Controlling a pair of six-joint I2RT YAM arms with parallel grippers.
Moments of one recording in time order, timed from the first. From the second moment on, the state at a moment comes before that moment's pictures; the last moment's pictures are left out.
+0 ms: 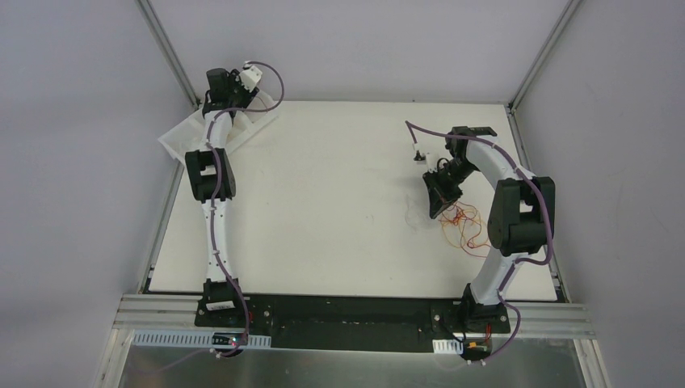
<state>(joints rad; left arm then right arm) 0.15 2.74 2.51 -0.15 0.30 0.73 0.12 1.82 1.40 -1.29 -0.44 -0.46</state>
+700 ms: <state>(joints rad) 0.16 2.79 2.54 -0.07 0.40 0.75 0.13 1.83 1.40 -1.30 -0.41 -0.46</state>
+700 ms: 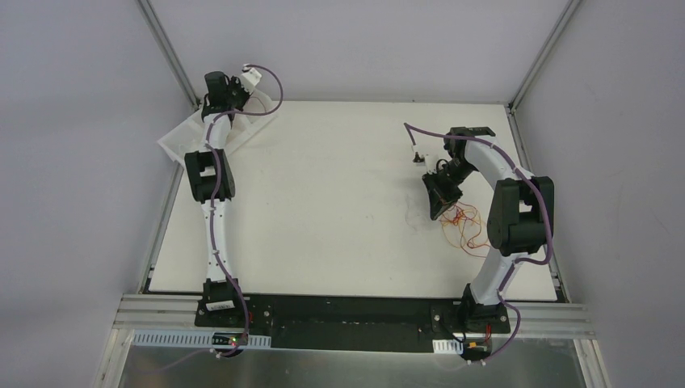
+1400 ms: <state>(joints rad) 0.17 2.54 2.46 -0.37 0.52 0.51 0.13 1.83 1.40 -1.30 -0.41 -0.46</state>
